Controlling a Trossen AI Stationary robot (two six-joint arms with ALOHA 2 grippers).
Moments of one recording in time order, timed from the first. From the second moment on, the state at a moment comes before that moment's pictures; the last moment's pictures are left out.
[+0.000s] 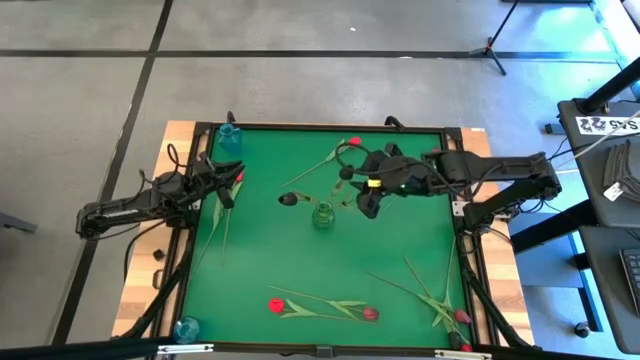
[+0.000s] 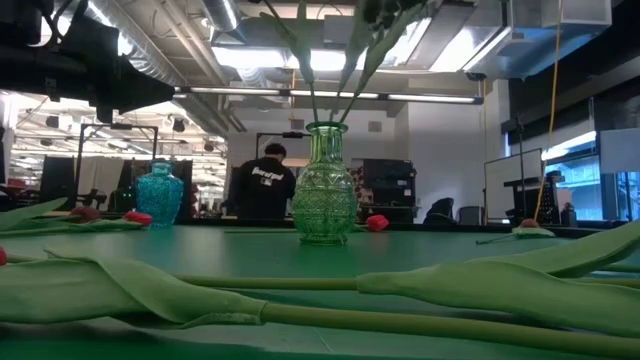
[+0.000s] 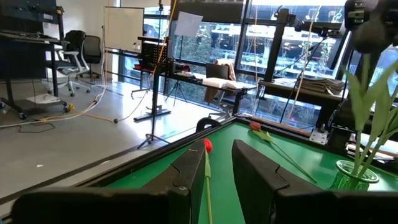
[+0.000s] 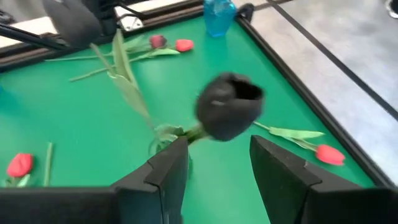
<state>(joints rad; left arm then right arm) 0.21 0.00 0.06 -0.01 -0.41 -0.12 0.12 1.44 1.60 -0.90 0.41 0.37</state>
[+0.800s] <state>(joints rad) 0.21 0.00 0.06 -0.01 -0.41 -0.12 0.30 1.44 1.80 -1.57 0.53 0.82</state>
